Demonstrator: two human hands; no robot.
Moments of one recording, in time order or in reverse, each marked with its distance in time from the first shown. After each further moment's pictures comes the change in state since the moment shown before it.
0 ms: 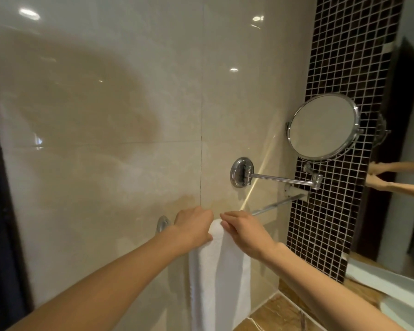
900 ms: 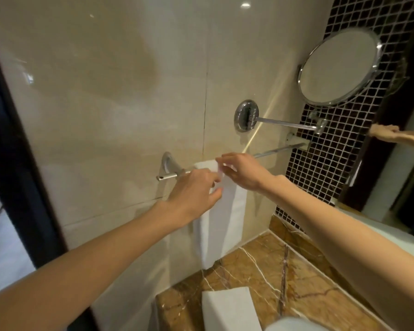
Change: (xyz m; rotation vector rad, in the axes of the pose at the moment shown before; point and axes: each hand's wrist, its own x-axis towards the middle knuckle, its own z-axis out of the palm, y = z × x) left_hand -0.071 0.018 0.041 -0.449 0.387 0.093; right_hand -0.008 -0.030 -0.025 0.005 -0.157 -0.045
